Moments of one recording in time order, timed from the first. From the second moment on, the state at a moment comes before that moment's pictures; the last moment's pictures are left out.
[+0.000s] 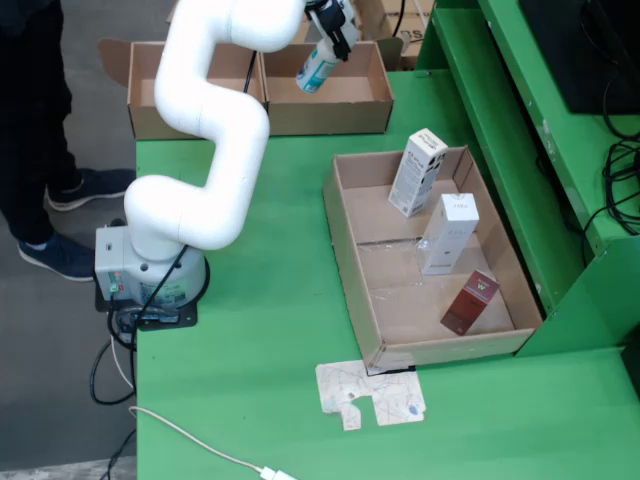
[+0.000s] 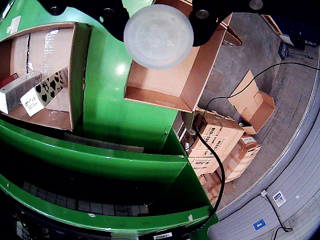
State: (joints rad) arm 1.10 -0.84 -0.03 -0.11 1.29 0.82
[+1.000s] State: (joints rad) arm 1.11 -0.90 -0.03 0.06 1.28 0.86
